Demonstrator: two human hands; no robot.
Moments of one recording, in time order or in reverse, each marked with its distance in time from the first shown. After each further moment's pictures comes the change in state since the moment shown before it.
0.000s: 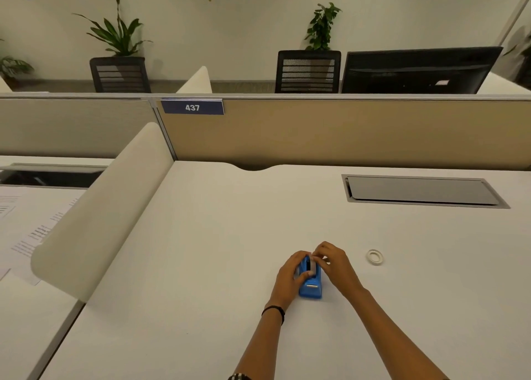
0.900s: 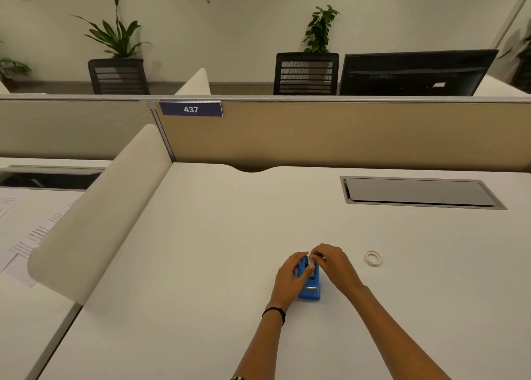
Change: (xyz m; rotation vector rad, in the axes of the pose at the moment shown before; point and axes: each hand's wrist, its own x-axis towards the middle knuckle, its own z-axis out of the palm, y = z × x) left_hand 0.001 0.006 0.005 -0.011 0.100 0.000; right_hand 0.005 -0.009 -0.009 -0.095 -0.066 0.040
